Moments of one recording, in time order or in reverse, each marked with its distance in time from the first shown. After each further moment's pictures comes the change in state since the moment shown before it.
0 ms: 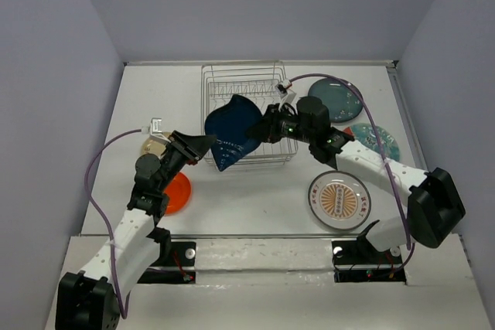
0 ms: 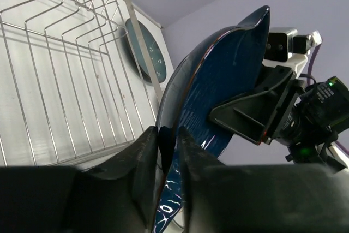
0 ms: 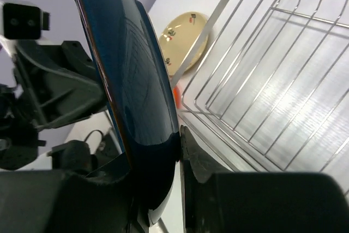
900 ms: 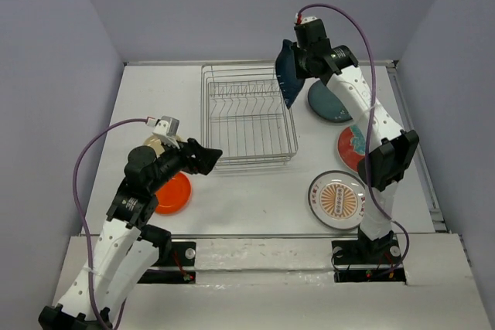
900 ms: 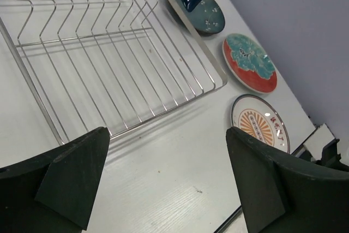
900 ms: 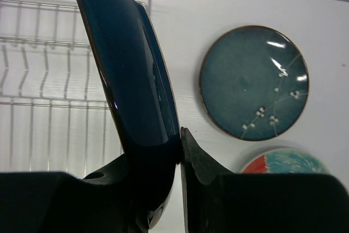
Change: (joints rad) left arm -0.073 -0.179 0.299 -0.692 -0.001 0.605; right arm -0.202 0.516 1.166 -1.070 0.662 -0.492
